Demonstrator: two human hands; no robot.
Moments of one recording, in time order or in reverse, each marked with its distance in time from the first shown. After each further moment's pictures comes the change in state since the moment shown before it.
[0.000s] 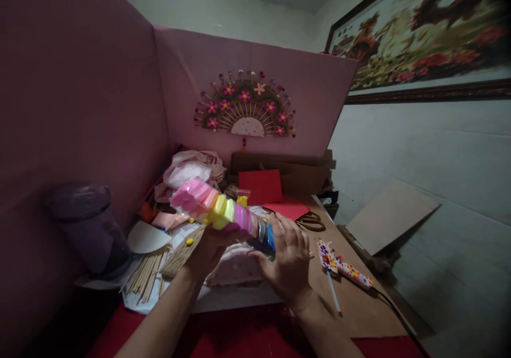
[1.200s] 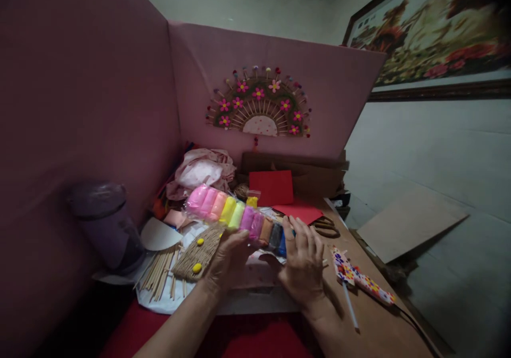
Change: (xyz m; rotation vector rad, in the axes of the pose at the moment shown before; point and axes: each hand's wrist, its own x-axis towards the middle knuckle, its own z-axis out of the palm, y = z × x) left_hand -0.011 -0.014 0.008 -0.305 0.029 -0.081; right_hand -0.001 0.003 0.010 -0.095 -0.021 -0.024
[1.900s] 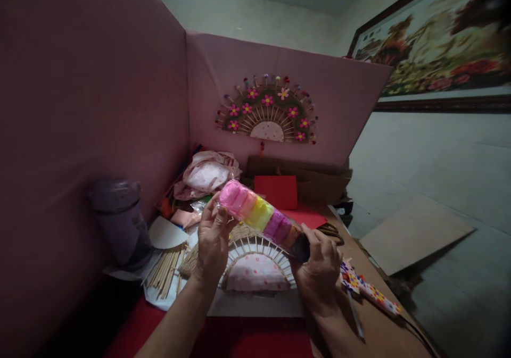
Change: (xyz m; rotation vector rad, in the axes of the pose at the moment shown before) left_hand 0.003 0.043 0.010 0.214 0.114 0.578; right_hand -0.003 0.017 0.008 -0.035 0.214 0.137
